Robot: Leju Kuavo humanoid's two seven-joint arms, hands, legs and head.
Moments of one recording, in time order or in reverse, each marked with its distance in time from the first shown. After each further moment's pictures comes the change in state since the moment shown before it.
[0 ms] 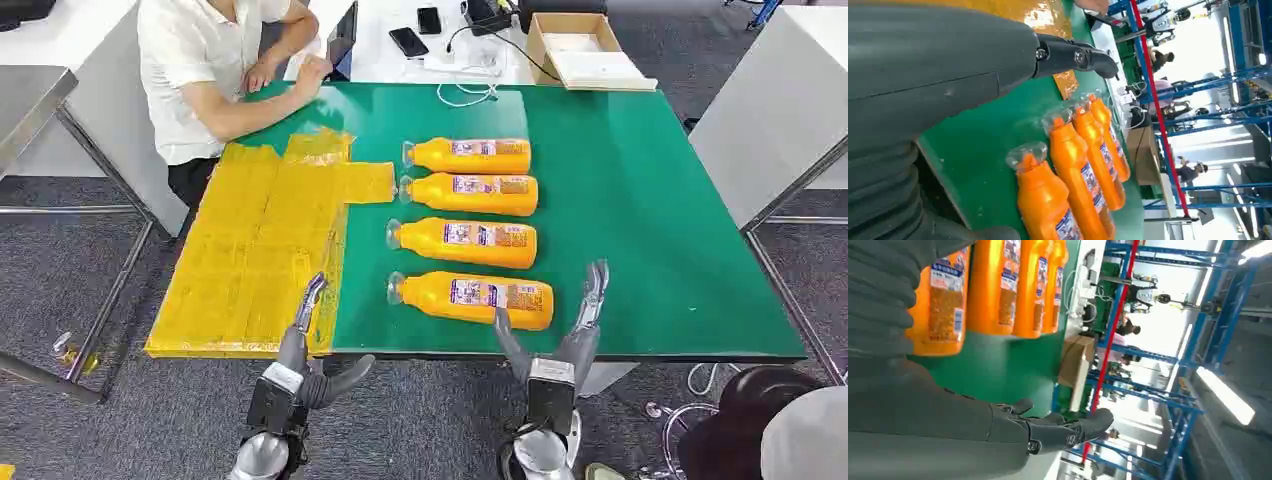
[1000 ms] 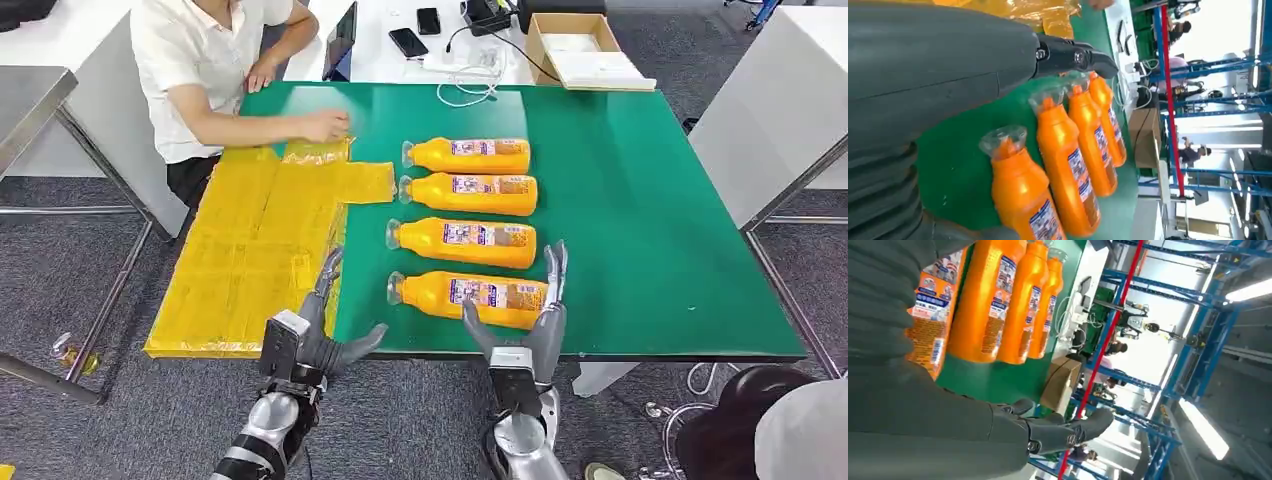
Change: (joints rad) left arm -0.172 -0.027 0.013 0.153 0.103 -0.112 0.081; right arm -0.108 -0.013 0.066 0.131 0.136 -0.029 0.000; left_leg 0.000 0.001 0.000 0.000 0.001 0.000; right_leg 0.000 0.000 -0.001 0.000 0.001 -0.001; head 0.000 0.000
